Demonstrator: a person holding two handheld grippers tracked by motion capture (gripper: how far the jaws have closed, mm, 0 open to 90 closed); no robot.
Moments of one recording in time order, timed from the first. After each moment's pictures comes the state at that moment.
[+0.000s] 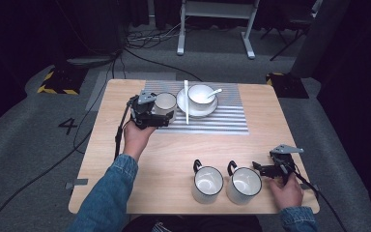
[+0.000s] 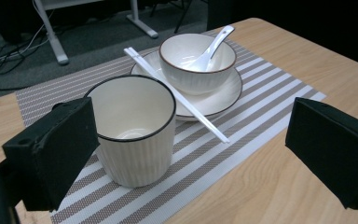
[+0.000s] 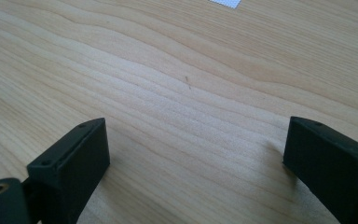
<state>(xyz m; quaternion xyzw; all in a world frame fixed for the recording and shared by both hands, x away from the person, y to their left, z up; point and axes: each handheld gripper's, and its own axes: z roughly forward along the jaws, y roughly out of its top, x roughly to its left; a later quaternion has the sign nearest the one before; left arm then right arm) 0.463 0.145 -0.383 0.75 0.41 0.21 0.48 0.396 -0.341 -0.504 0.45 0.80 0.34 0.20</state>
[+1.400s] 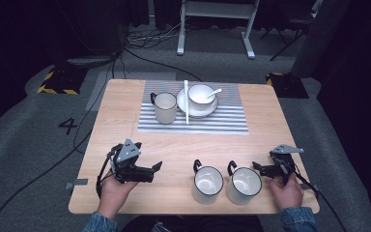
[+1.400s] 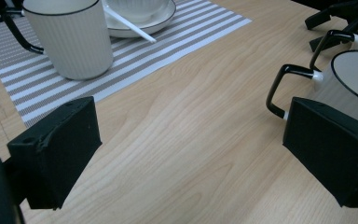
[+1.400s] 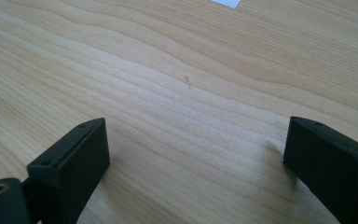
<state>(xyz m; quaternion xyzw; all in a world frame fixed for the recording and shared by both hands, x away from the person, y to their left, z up) 0.321 0.176 -0.418 0.79 0.37 0.18 0.46 0.396 -0.341 -0.504 0.45 0.80 0.34 0.20</state>
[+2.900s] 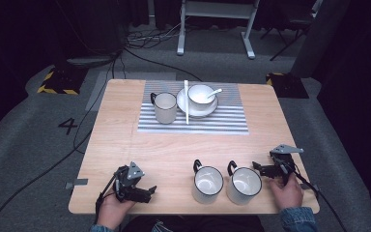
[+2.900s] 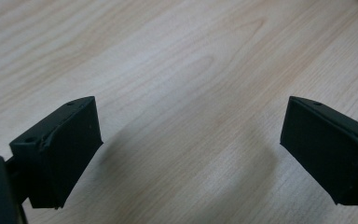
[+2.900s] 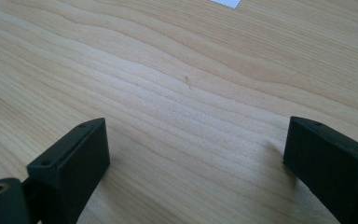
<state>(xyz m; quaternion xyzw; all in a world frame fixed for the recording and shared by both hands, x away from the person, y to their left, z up) 0.307 0.173 -0.499 0.85 0.40 0.13 0.31 0.396 -0.341 -0.504 0.45 0.80 0.34 0.20</state>
